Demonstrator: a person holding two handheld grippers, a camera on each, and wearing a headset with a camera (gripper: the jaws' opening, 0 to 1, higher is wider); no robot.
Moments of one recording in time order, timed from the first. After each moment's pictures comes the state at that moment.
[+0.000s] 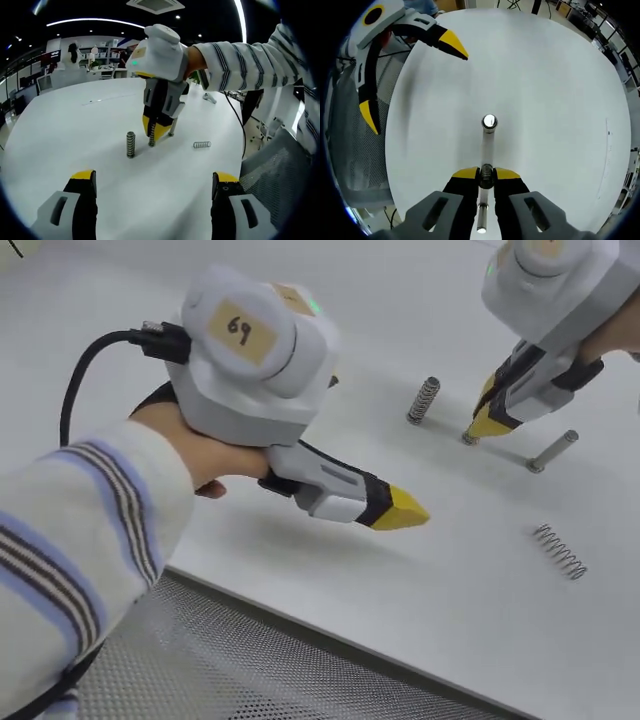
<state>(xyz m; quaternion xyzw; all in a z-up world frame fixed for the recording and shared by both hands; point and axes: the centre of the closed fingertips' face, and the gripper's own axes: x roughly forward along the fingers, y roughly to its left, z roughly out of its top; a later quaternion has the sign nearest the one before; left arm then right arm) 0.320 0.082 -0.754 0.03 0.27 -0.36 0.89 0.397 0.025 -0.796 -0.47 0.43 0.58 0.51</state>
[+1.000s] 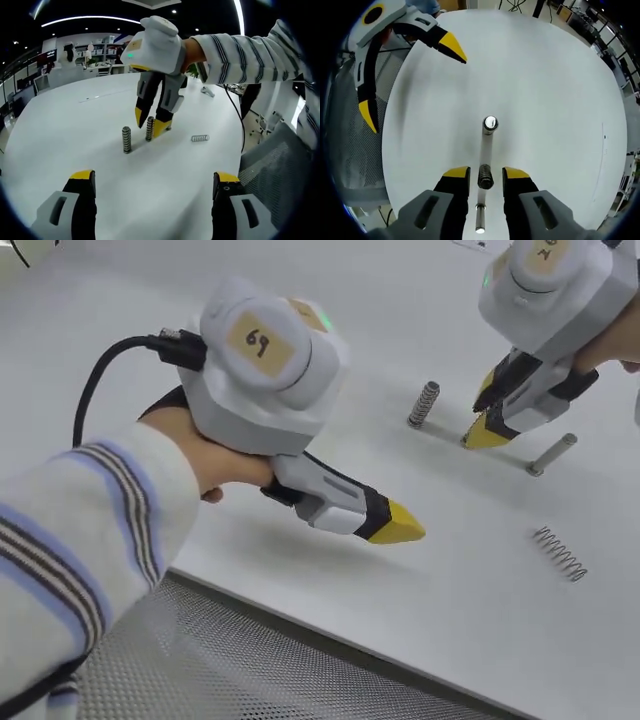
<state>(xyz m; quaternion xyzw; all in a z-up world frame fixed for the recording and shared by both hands) 0.314 0.081 -0.761 0.05 0.29 -0.37 0.88 0.398 0.026 -0.793 -0.48 0.41 0.58 0.52</state>
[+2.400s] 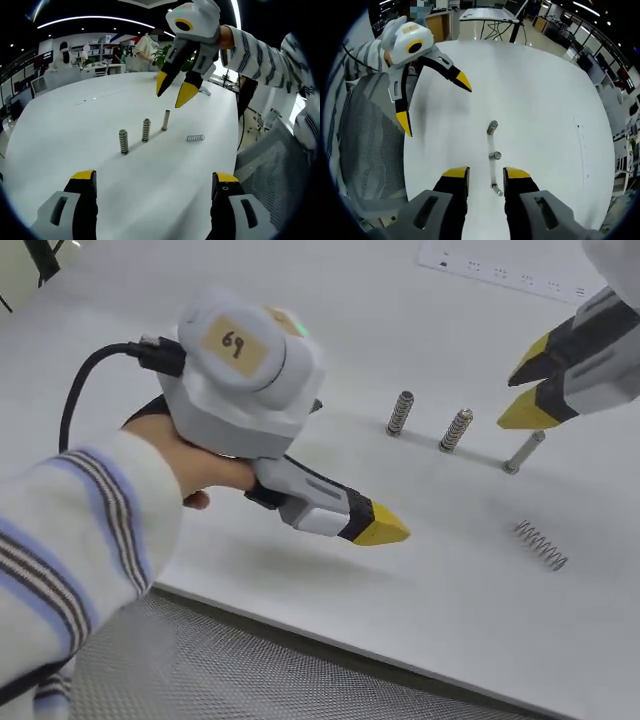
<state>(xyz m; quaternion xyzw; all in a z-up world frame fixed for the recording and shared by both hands) 0.307 0.080 -0.750 0.06 0.29 -0.38 0.88 0.371 -0.003 -0.709 -0.41 0.36 0.56 0.62</state>
